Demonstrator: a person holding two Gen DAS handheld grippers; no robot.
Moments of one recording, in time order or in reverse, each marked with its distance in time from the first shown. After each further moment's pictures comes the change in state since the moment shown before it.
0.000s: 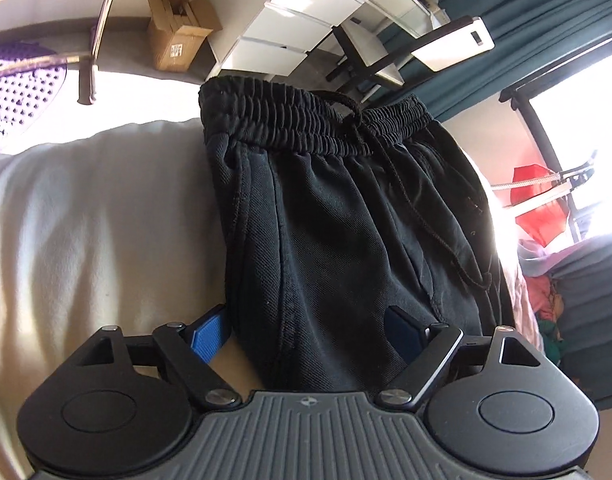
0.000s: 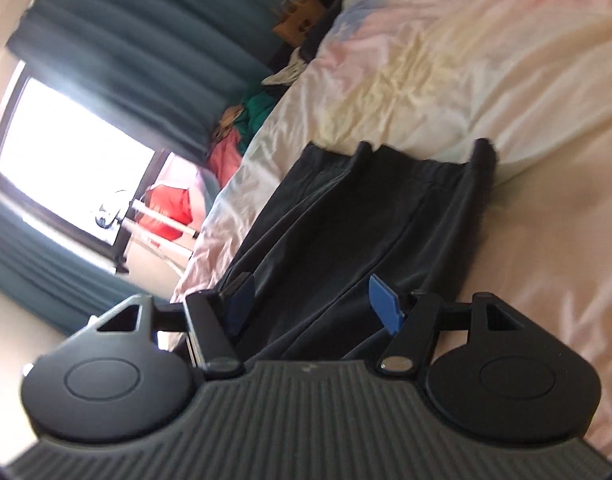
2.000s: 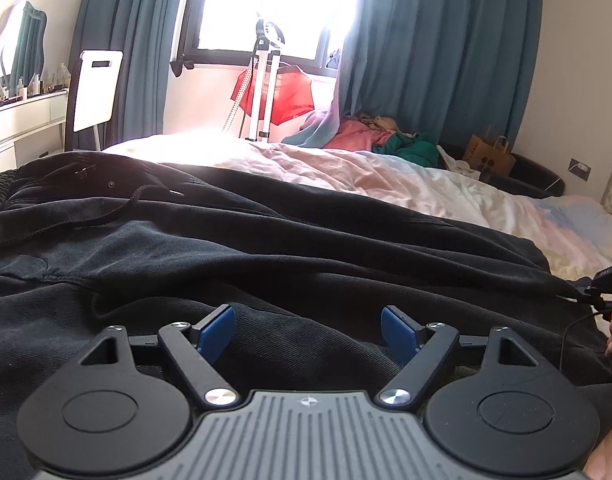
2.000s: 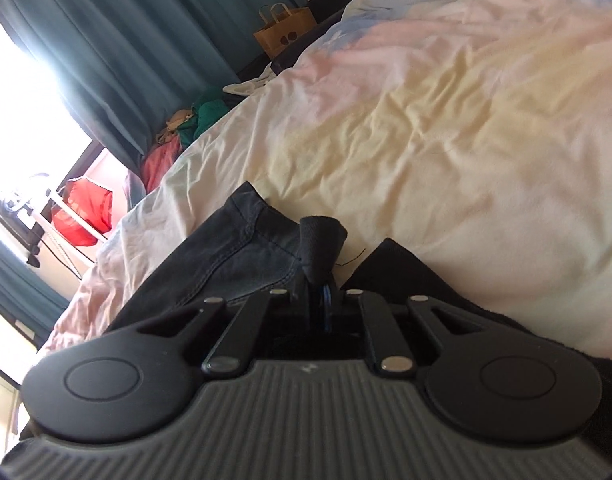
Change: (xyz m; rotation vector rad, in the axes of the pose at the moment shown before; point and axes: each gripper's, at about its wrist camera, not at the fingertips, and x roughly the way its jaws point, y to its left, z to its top) left arm 0.089 -0.212 -0.246 1.058 -0.125 -0.324; right arm 0.222 0.025 0.050 -0.291 -0.091 -0.162
